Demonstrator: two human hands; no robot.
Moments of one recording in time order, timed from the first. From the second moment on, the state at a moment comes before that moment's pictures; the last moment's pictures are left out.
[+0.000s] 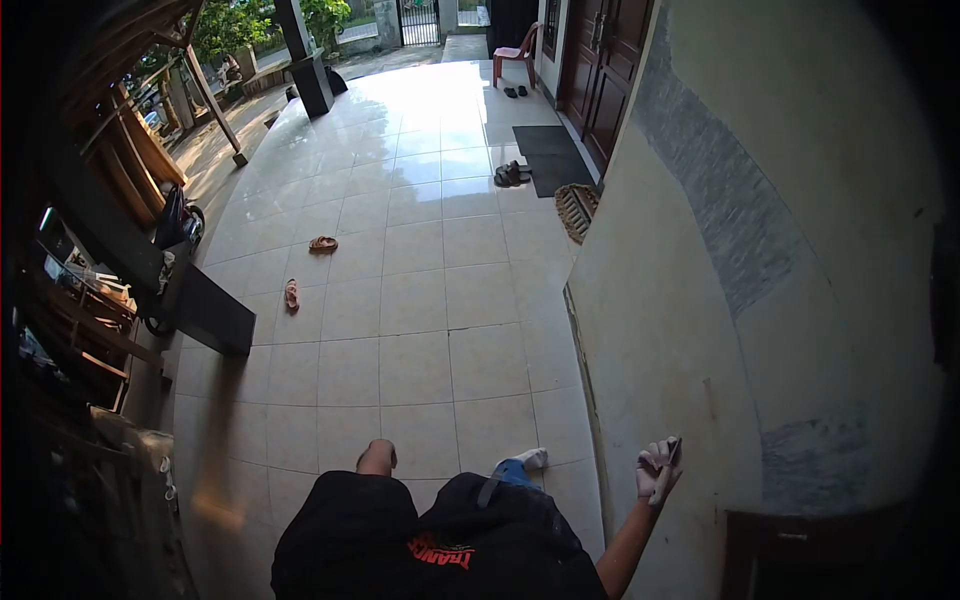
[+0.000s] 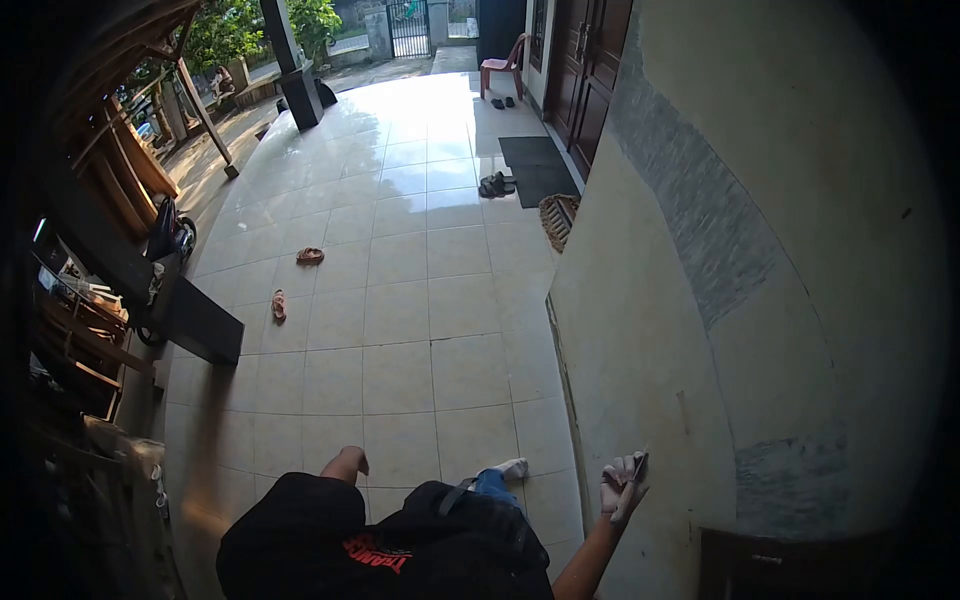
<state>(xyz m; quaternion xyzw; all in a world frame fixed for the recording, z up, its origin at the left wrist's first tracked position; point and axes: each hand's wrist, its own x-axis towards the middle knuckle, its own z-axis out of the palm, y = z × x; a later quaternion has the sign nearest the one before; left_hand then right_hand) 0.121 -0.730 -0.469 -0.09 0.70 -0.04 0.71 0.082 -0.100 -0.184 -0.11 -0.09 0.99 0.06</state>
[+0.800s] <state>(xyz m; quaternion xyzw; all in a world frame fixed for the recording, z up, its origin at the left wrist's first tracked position) 0.080 -0.026 0.072 0.42 0.55 0.63 -0.35 0.422 -0.143 -0.232 -0.33 0.13 0.91 0.21</state>
